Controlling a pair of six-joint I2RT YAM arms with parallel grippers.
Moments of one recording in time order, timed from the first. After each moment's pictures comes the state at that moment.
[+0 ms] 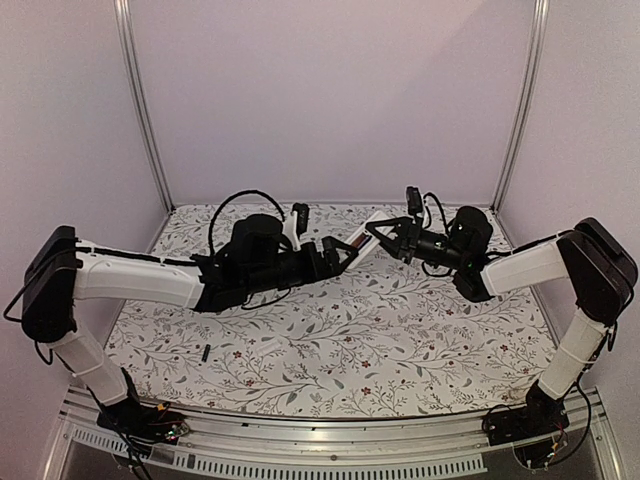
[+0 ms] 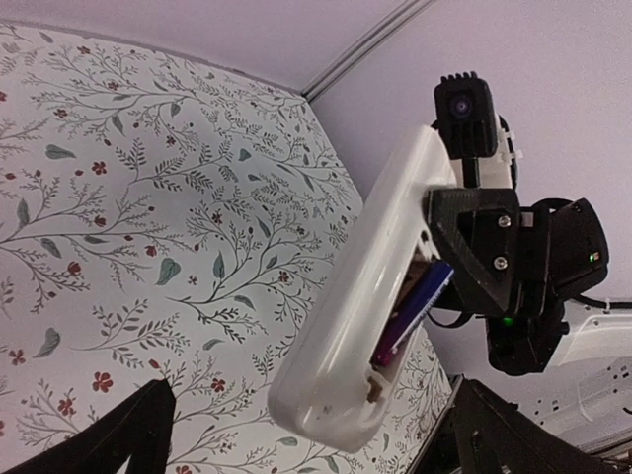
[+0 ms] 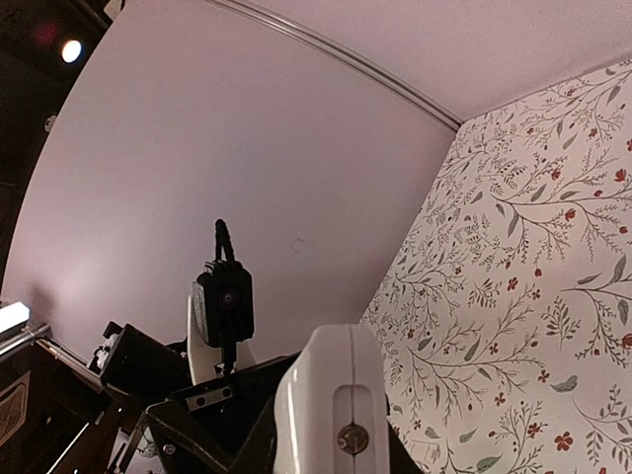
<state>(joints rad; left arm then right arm) -0.95 1.62 0.97 0.37 -0.02 -0.82 0.55 1.72 0.79 1.05 -0.66 1.10</state>
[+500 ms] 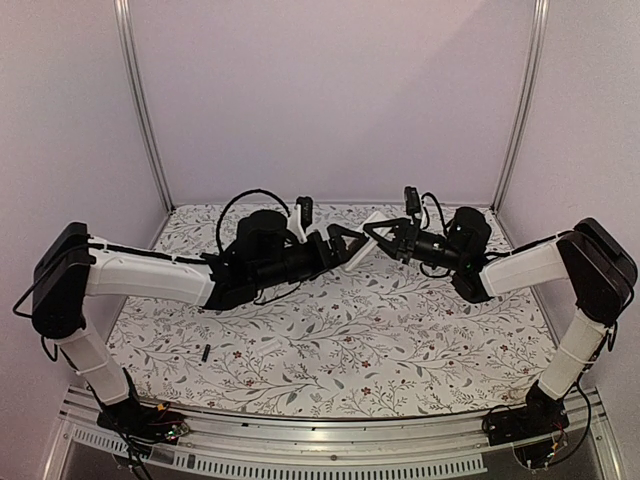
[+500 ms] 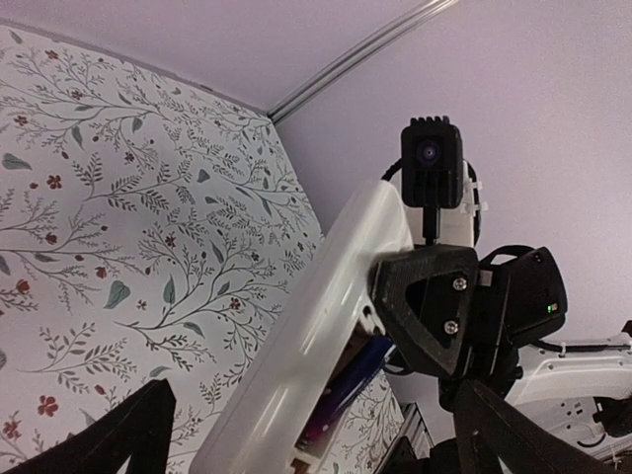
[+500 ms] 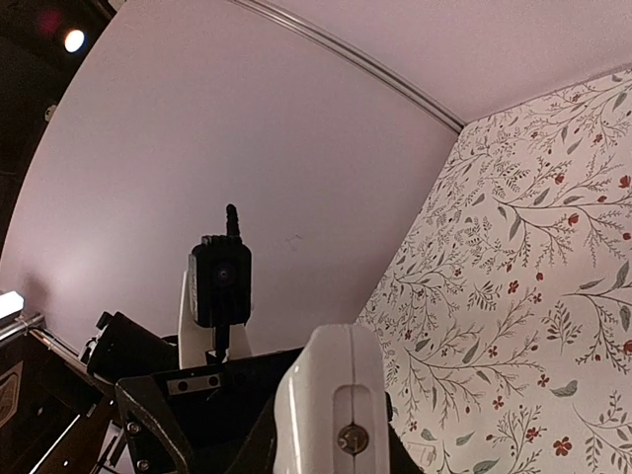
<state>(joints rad) -0.96 1.69 1.02 0.49 -0.01 -0.93 0.57 1.72 0.79 1.05 -0.66 1.06</state>
